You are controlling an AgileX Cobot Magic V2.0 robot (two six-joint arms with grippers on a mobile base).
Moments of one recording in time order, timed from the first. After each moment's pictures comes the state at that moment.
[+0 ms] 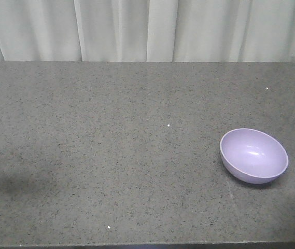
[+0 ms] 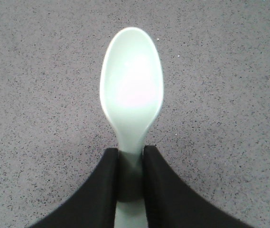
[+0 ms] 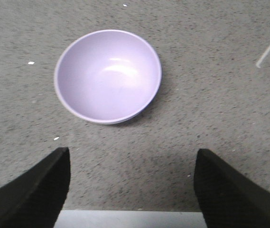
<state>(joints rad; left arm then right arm) -0.11 1.15 -1.30 0.06 1.06 -0.08 0.15 0.86 -0.96 -0.15 1.04 0.21</state>
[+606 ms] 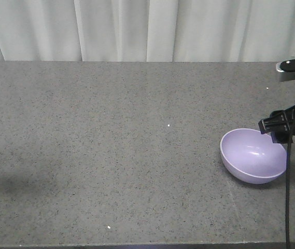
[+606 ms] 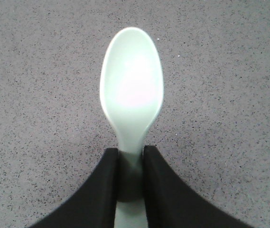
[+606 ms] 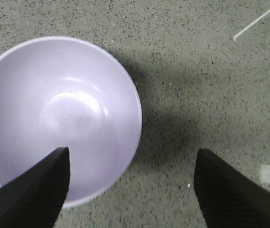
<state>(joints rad) -0.11 1.15 -1.30 0.06 1.06 -0.08 0.15 1.41 -1.21 -0.28 1.03 0.20</state>
